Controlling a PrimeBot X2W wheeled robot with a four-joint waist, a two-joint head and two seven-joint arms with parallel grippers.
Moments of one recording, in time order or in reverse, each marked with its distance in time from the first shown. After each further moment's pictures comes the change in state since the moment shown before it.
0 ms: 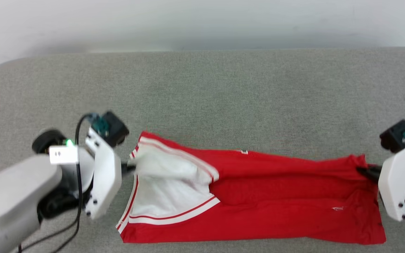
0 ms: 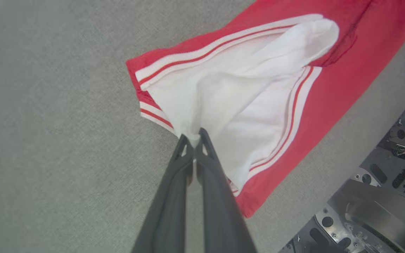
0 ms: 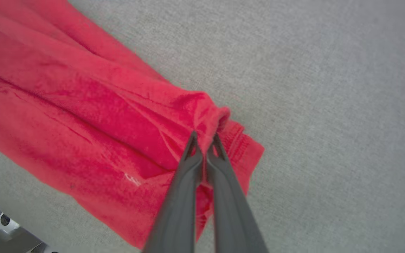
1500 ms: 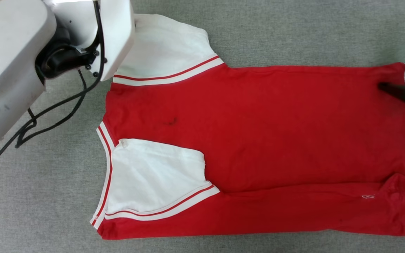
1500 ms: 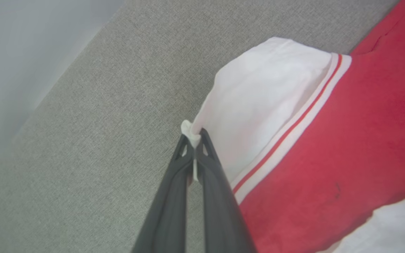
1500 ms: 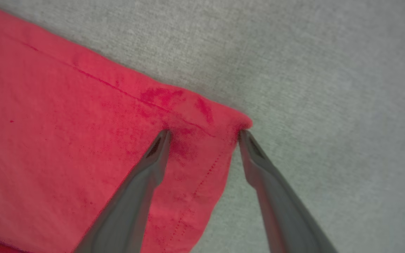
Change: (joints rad) left arm -0.515 -0.227 0.034 0.294 0.060 -0.036 0.215; right arm -0.342 0.132 -0.295 -0.002 -0.137 0.000 0.589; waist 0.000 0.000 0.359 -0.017
